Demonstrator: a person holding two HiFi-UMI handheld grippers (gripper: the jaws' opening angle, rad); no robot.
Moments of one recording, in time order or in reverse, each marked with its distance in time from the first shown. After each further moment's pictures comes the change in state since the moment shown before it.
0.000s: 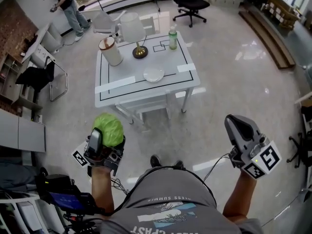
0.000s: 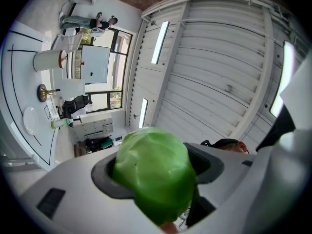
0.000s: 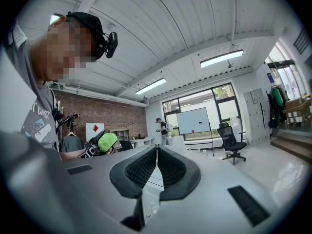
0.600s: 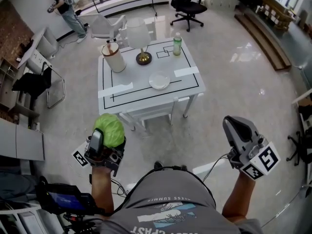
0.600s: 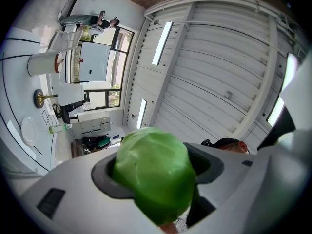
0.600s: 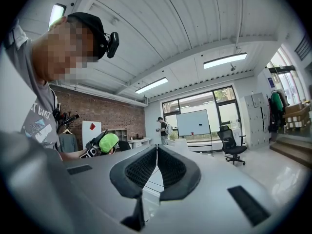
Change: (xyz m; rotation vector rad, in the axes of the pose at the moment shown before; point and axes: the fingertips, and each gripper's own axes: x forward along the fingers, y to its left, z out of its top) left arm -0.016 0.018 0.073 -0.035 0.020 -0.035; right arm 0.070 0.036 0.008 -0.033 -0.005 -0.030
